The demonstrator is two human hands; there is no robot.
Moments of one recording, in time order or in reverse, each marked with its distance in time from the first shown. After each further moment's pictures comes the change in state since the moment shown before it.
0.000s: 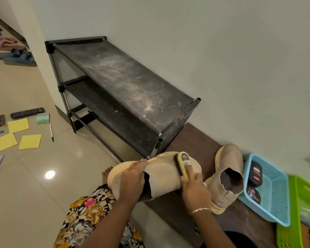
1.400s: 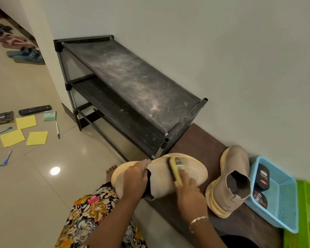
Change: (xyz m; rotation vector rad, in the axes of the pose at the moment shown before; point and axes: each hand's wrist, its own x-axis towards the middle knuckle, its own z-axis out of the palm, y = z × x) left_hand 0.004 0.006 0.000 -0.002 0.010 -0.157; right_hand -0.019 -0.019 0.004 0.112 -0.063 -0.150
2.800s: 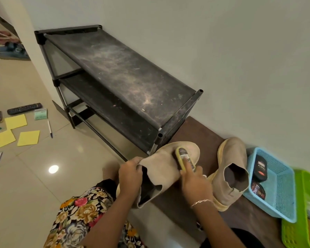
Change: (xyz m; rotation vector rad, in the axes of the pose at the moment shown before) left_hand 0.007 0.008 0.004 0.107 0.009 -0.138; right_hand 0.030 0.021 -0.002 -0.233 0.055 0.059
